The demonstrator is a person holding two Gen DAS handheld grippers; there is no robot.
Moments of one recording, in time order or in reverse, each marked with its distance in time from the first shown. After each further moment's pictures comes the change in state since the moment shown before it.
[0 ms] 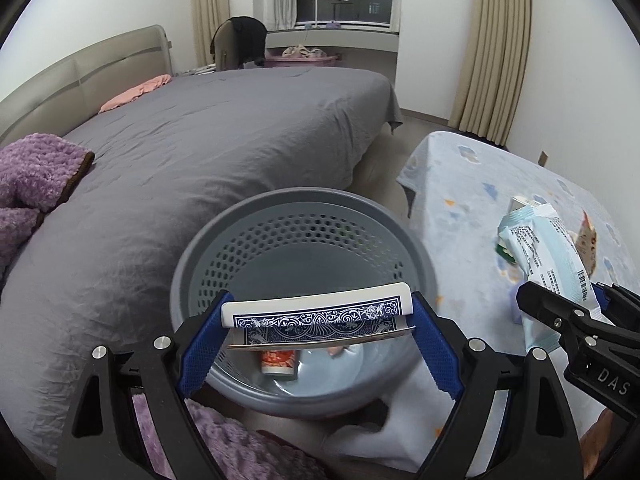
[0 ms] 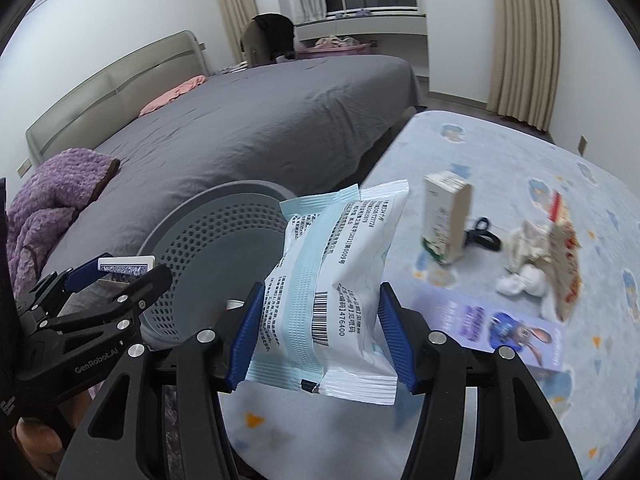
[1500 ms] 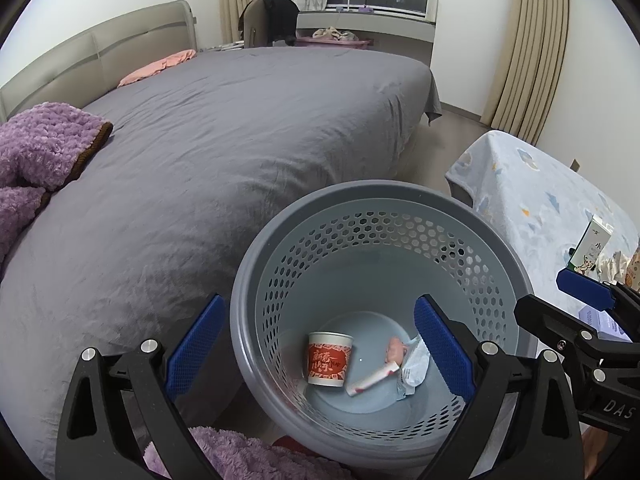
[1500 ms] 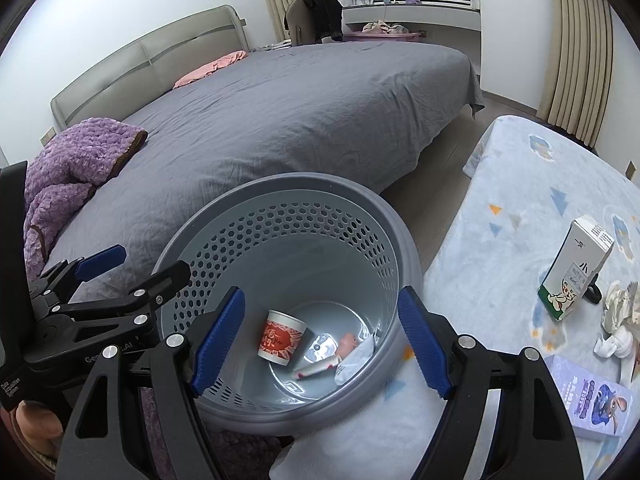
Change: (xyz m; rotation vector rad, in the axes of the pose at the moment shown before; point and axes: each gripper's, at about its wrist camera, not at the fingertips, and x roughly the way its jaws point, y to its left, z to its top) left arm 0.051 0.075 0.012 -0.062 0.062 0.054; right arm 0.070 0.058 0.028 -0.079 0.050 0.088
